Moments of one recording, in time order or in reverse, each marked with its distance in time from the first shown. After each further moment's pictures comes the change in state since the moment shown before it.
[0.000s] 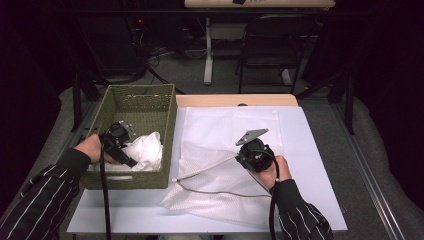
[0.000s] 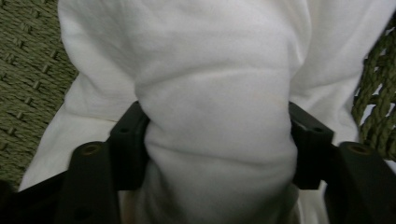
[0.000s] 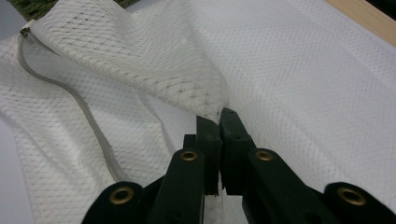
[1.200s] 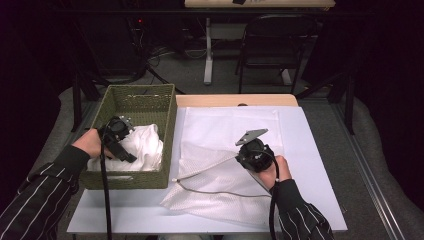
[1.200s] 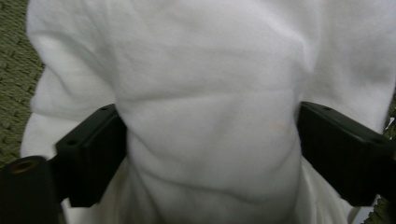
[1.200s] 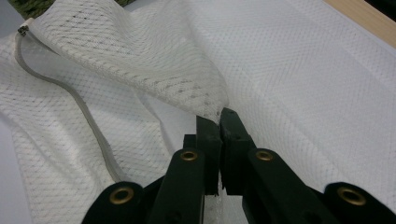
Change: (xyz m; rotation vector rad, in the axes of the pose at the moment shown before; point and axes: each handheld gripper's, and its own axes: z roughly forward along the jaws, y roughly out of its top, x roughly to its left) left arm -0.003 0.015 -0.014 0.028 0.106 -0.010; right arm 0.000 0.000 0.000 0.002 -0.005 -0.005
